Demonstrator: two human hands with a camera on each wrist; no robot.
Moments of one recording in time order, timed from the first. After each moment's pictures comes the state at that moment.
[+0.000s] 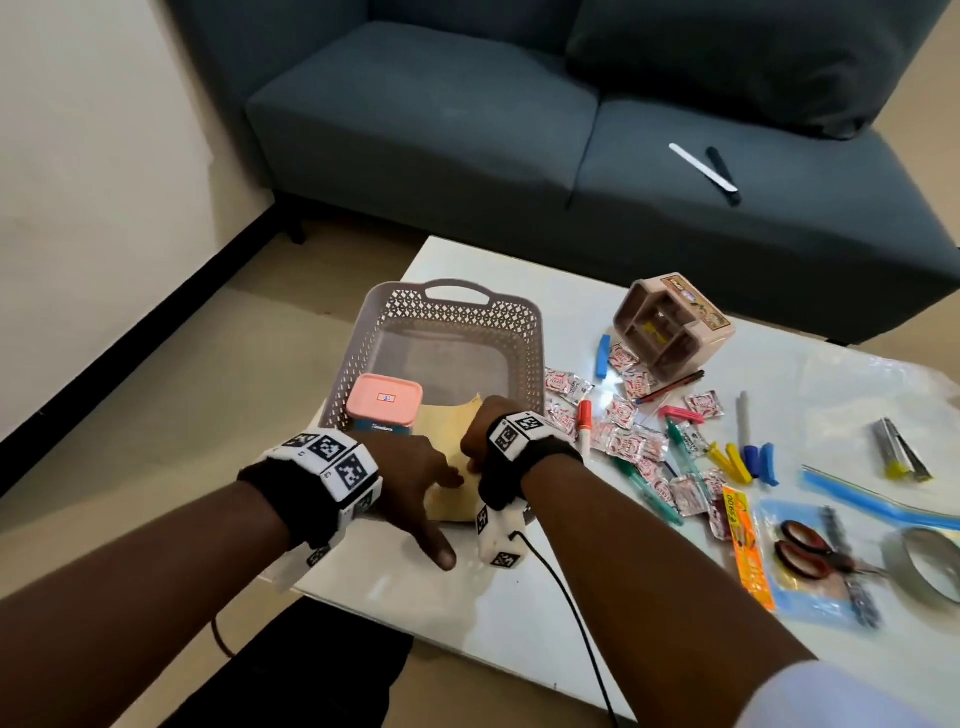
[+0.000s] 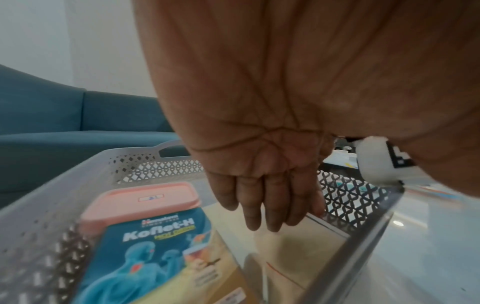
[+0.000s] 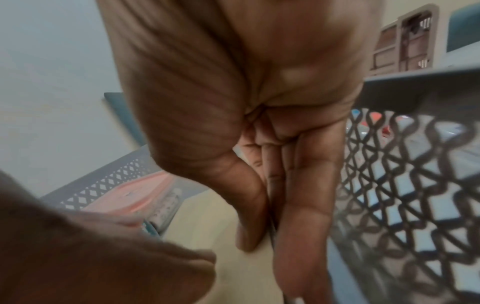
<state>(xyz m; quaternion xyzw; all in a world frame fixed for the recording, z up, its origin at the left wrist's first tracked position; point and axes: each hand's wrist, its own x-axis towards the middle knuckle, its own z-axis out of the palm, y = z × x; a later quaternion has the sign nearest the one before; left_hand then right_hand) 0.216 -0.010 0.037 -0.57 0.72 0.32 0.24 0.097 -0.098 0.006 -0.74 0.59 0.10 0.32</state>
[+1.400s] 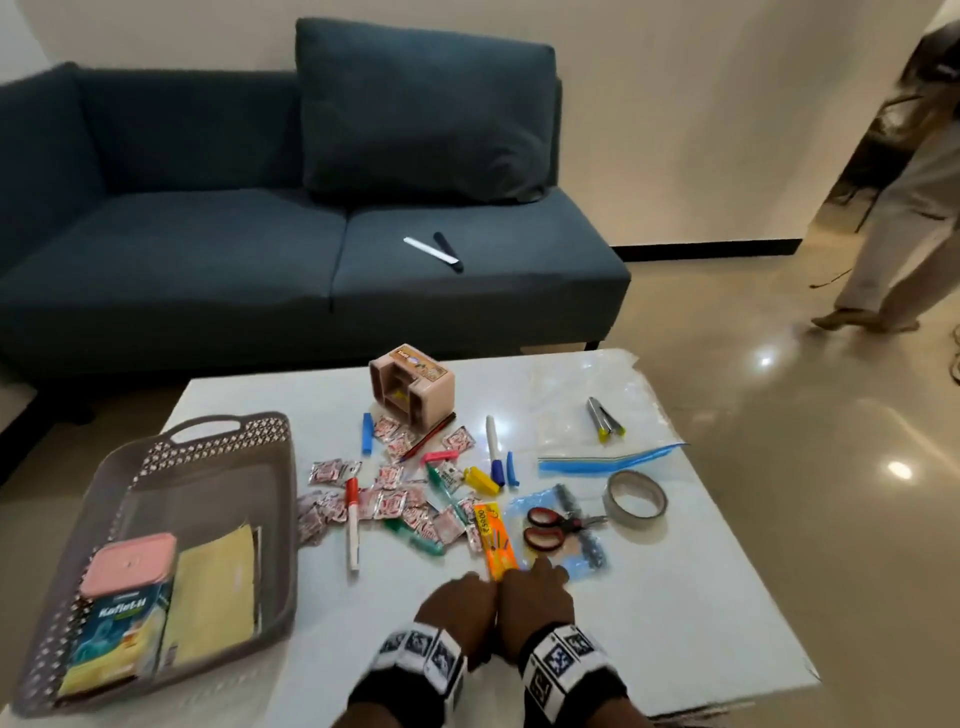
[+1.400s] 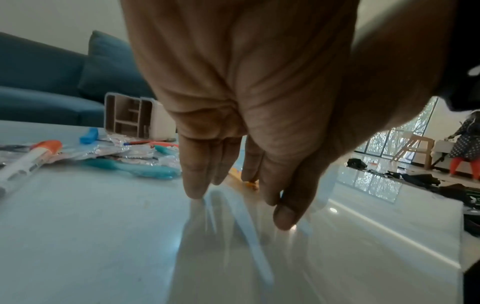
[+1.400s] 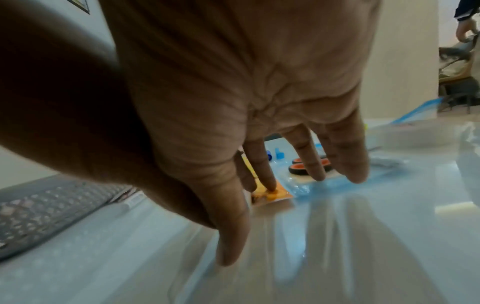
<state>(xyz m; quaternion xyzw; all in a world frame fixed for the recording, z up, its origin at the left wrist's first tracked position) -0.115 -0.001 0.006 -0.50 0.82 0.22 0.16 -0.216 0.009 -0.006 -0.62 0.74 0.10 0.23</state>
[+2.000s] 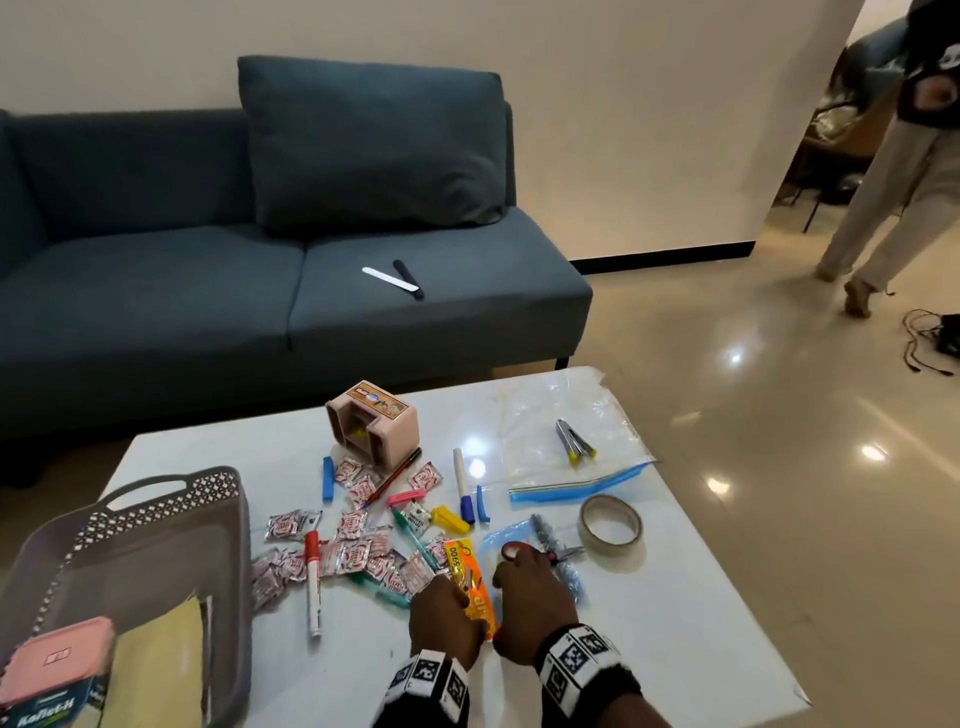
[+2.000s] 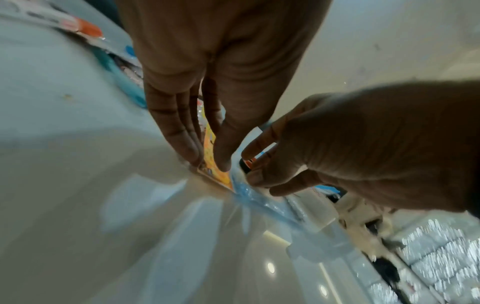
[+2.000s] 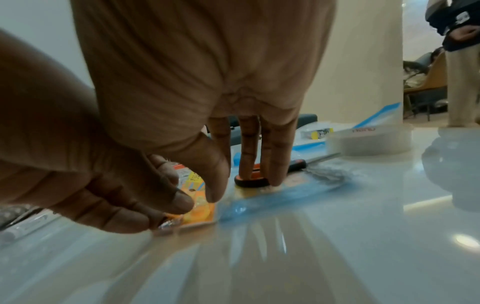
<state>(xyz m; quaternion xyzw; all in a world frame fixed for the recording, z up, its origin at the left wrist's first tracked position) -0.144 -0.044 -0.036 -0.72 0.60 0.33 -0.11 -0.272 -0.038 -0.021 -0.70 0.68 -0.02 0.23</state>
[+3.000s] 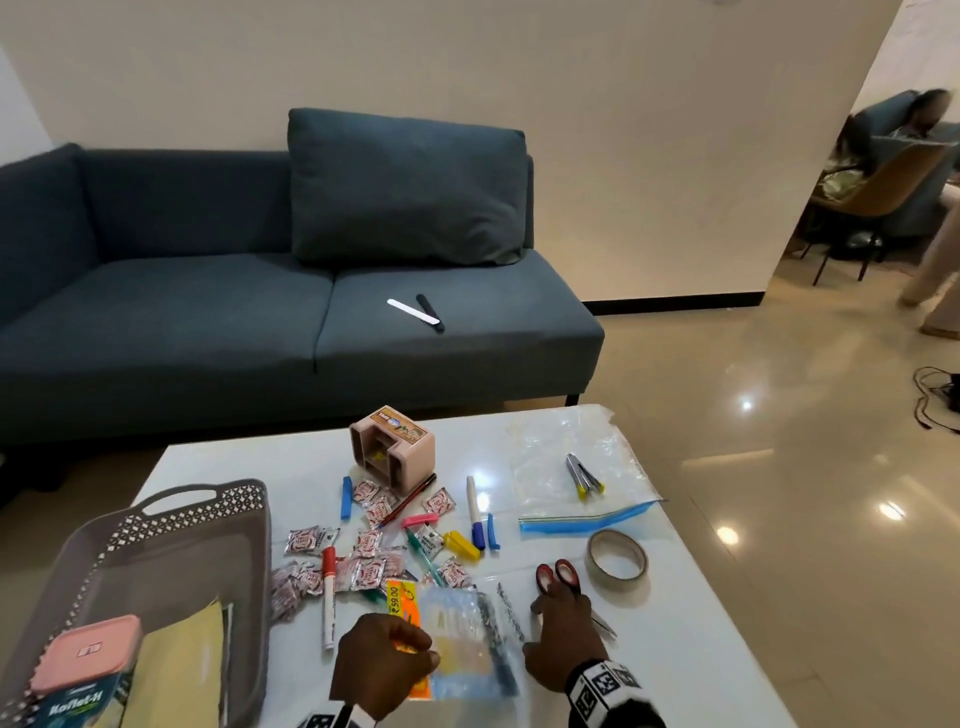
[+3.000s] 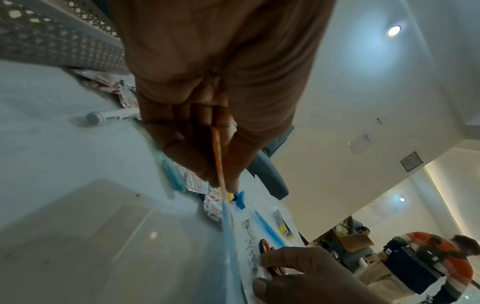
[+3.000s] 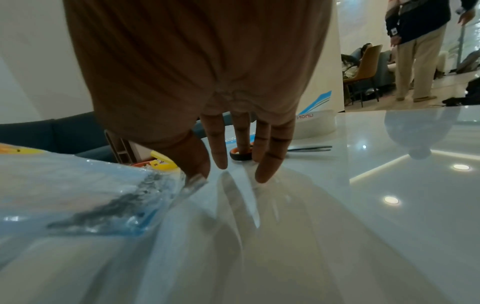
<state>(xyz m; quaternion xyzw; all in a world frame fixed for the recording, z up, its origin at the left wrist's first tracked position) -0.063 -0.021 0.004 -0.71 0.53 0.41 -0.22 -0.302 -0.030 -0.046 -0.67 0.71 -0.09 0.21</state>
